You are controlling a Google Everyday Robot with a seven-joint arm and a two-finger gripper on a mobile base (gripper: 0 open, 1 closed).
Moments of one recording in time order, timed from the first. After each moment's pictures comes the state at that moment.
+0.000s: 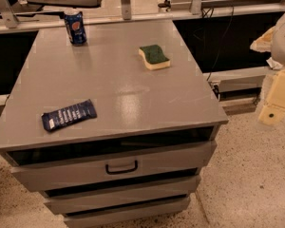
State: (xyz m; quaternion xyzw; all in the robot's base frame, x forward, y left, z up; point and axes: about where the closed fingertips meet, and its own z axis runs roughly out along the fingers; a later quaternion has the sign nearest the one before) arm 0.438 -0.217 0.976 -0.60 0.78 -0.03 0.16
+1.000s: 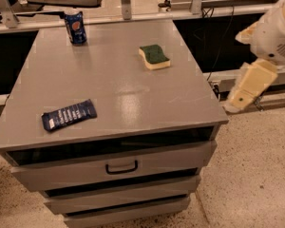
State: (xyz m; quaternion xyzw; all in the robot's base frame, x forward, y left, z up) arm 0.490 -0.201 0.966 -0.58 0.78 -0.02 0.24
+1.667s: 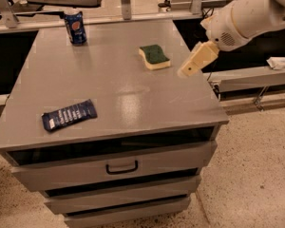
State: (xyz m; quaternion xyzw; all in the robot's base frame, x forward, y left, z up) arm 0.622 -0.143 0.946 -0.52 0.76 0.06 0.38
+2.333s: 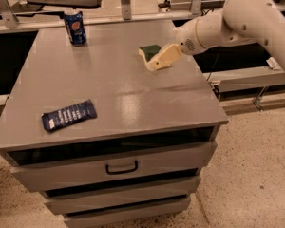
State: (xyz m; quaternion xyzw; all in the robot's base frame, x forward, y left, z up) arm 0.709 -0.072 0.900 -0.47 0.75 0.16 0.44
